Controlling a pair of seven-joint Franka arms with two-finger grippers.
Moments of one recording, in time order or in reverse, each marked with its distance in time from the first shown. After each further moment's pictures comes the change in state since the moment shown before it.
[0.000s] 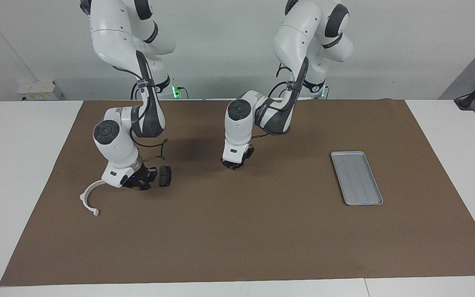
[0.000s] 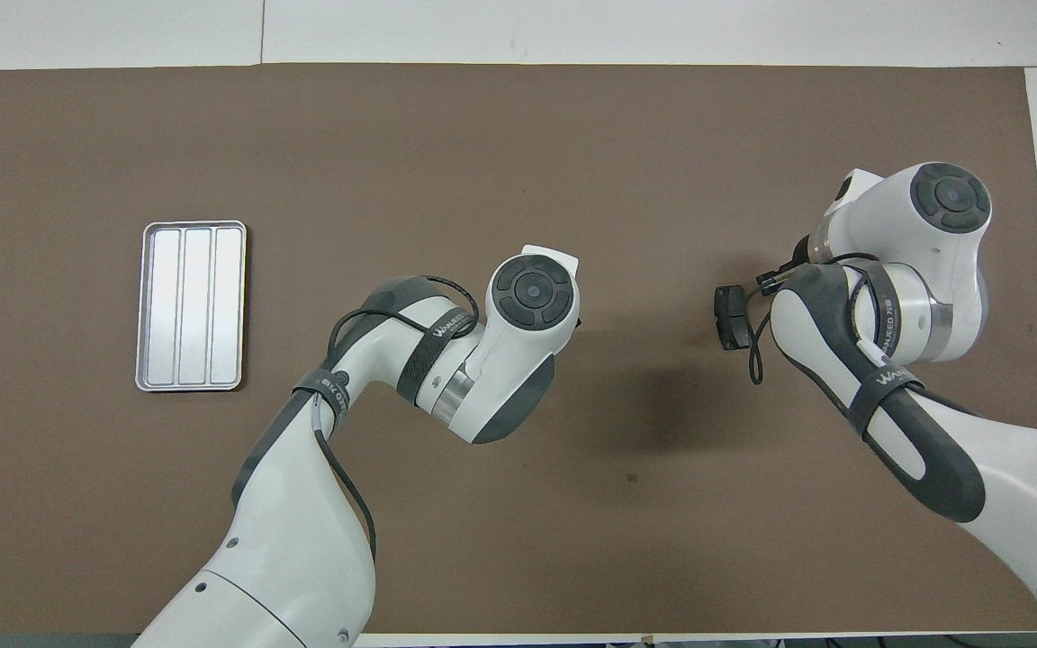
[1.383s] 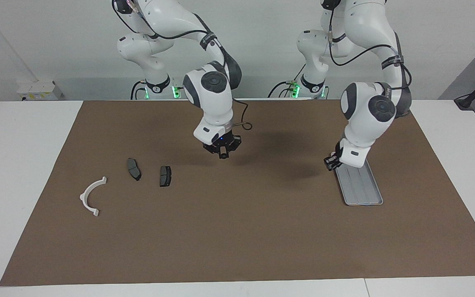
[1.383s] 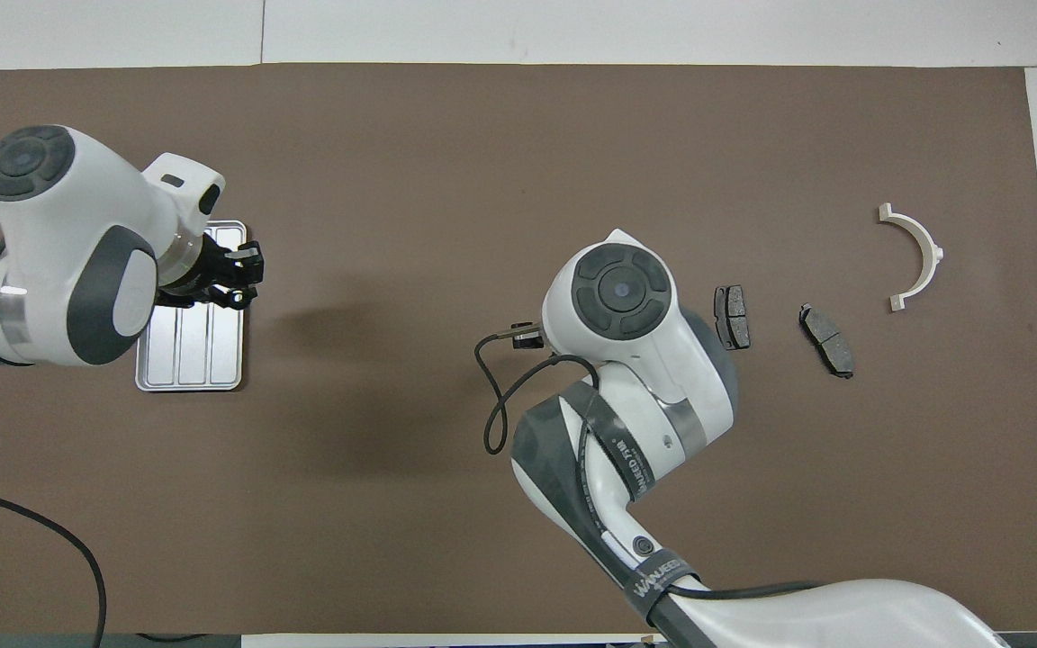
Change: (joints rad) left arm 0.550 -0.296 0.090 -0.212 0.003 -0.153 0.779; right arm 0.499 -0.086 0.030 0.083 0.006 -0.103 0.765
